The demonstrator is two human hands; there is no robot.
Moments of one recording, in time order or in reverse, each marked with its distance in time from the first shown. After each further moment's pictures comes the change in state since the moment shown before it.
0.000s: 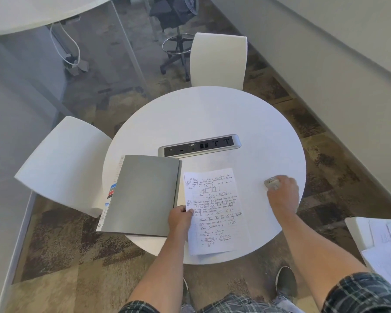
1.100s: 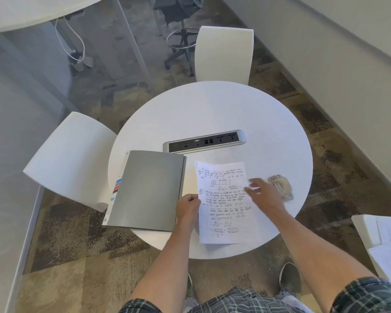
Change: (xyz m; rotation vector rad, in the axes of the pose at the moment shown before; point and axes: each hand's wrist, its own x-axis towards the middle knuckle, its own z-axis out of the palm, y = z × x) left_hand -0.006 0.018 0.007 -0.148 -0.061 0.048; right_hand -0.030 -0.017 0.022 0.042 -0.421 -0.233
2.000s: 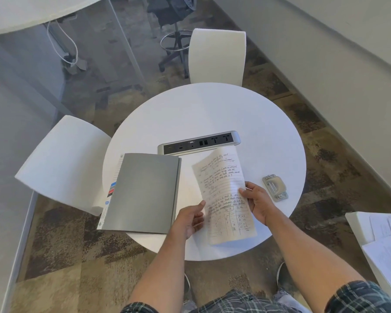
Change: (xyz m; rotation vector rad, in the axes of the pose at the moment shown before) left_hand -0.002 -0.015 0.000 -0.214 -0.269 -0.323; right_hand -0.008 -0.004 0.004 1.198 -0.358 0.249
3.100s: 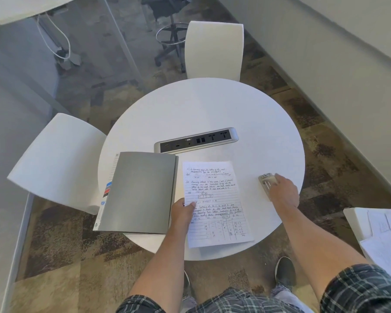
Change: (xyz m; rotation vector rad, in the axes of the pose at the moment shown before) left_hand 0.022 0.001 -0.001 0.273 0.275 0.302; right_hand 0.009 -0.030 -0.052 -1.217 0.797 -0.064
